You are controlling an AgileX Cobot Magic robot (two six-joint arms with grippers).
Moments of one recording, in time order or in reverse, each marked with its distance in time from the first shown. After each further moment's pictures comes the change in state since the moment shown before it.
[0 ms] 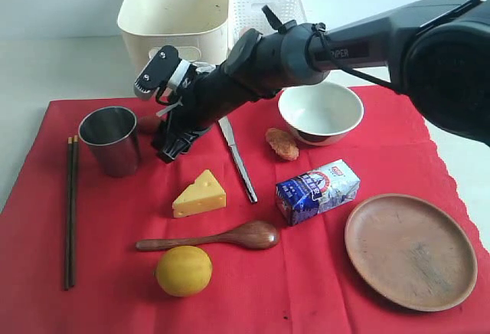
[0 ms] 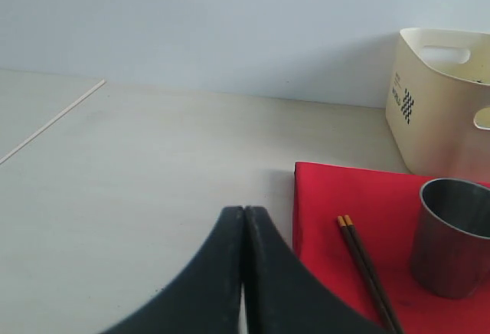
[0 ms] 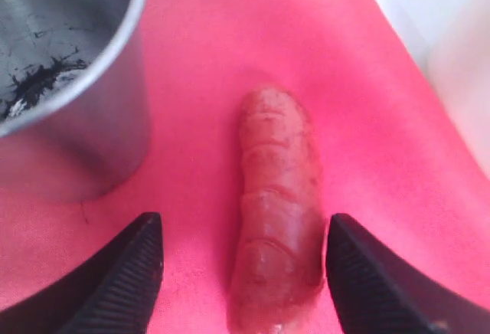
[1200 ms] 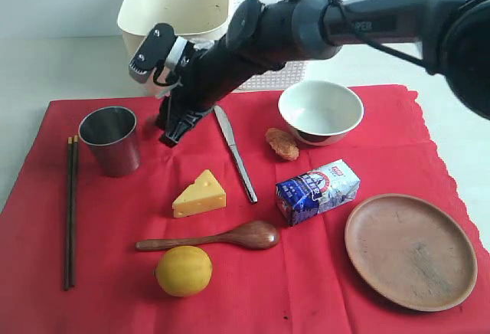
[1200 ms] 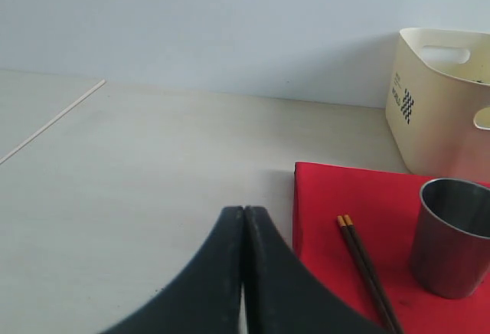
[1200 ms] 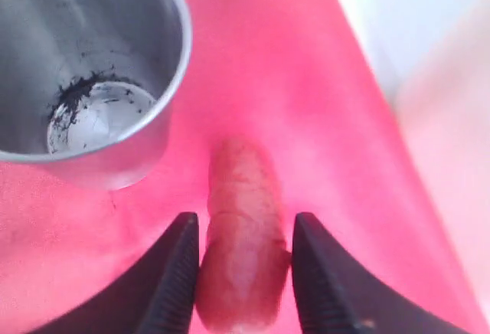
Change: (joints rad) left arm 0.000 0.000 0.000 0.000 0.000 0.000; right arm 0.000 -0.104 0.000 -0.206 0.068 0.146
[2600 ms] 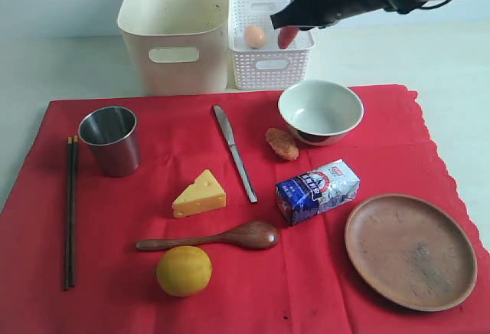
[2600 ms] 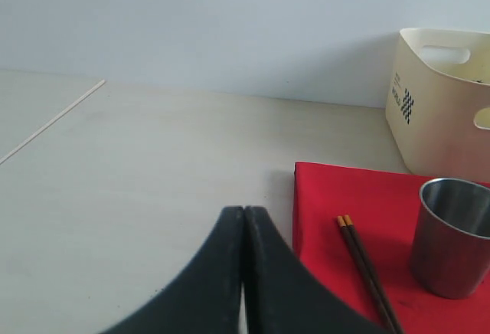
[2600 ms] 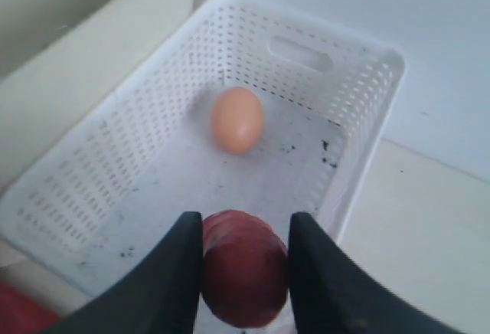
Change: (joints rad) left arm 0.000 0.000 0.000 0.000 0.000 0.000; right arm -0.364 -0.124 0.102 0.136 -0.310 0.196
